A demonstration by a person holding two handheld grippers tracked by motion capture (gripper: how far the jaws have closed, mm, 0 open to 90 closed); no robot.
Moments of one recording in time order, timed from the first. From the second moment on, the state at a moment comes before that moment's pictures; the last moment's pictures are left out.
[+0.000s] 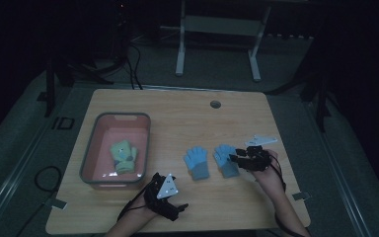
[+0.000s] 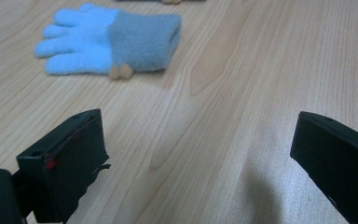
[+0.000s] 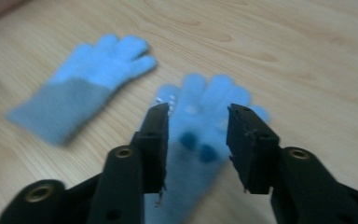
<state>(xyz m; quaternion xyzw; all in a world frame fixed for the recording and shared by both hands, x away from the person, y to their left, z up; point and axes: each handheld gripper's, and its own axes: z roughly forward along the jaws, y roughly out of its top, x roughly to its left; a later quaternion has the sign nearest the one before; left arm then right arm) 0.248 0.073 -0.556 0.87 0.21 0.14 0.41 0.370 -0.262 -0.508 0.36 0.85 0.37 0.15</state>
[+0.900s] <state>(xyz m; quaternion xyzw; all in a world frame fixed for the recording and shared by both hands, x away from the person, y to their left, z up) 0.247 0.074 -0.557 0.87 0.22 0.14 0.42 0.373 -0.244 -0.552 0.35 0.86 0.35 0.17</state>
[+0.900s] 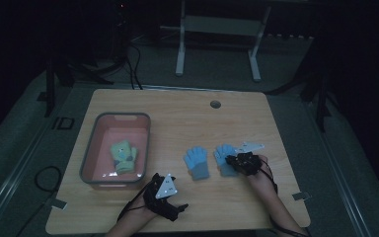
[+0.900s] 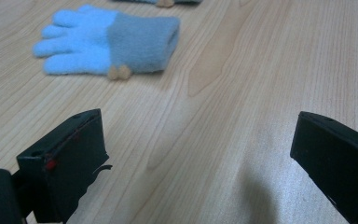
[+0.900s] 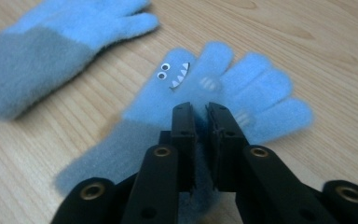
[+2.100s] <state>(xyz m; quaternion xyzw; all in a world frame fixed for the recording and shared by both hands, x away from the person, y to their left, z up) 0.248 0.074 -0.556 0.87 0.21 0.14 0.42 0.365 -0.161 -0.502 0.28 0.86 0.42 0.08</state>
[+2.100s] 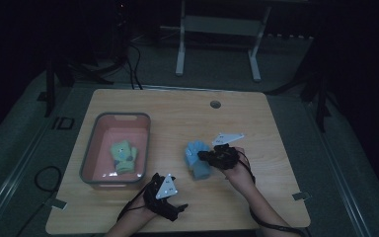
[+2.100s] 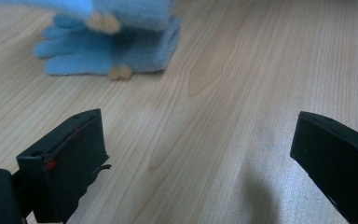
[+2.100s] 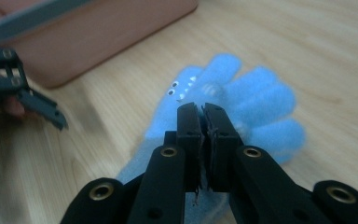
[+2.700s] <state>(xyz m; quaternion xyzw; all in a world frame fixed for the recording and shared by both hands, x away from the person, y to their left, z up) 0.247 0.073 -0.557 0.87 0.21 0.14 0.41 0.379 -0.155 -0.546 0.29 0.87 0.38 0.06</state>
